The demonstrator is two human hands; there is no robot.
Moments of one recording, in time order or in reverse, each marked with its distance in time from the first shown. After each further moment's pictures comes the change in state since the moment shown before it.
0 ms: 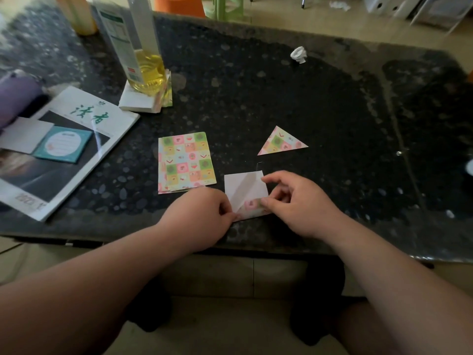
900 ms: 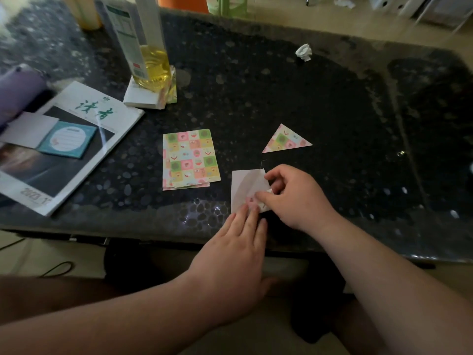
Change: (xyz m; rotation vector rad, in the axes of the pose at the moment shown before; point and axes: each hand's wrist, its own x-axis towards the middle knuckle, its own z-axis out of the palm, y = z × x) left_hand -0.053 0.030 0.049 0.546 -0.102 0.374; right_hand 0.008 -0.018 0.015 -0.030 0.114 0.121
